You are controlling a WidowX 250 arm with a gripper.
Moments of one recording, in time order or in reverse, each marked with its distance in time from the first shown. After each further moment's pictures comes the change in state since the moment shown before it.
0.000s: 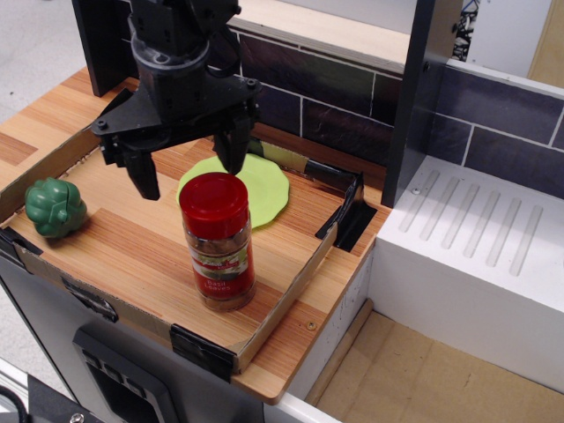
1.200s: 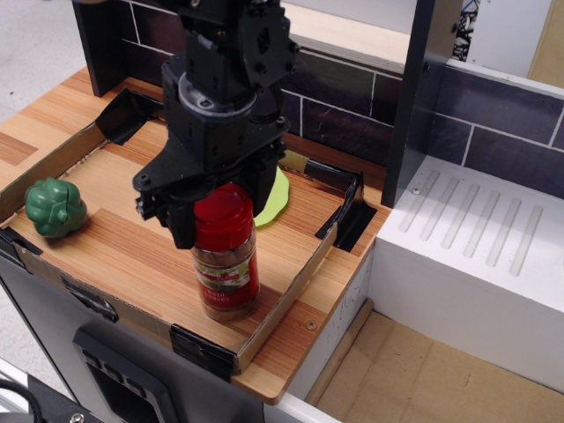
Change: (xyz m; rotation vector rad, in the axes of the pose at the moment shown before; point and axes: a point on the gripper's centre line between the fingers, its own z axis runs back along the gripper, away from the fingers) arm -0.037 -0.004 -0.006 0.075 0.019 0.234
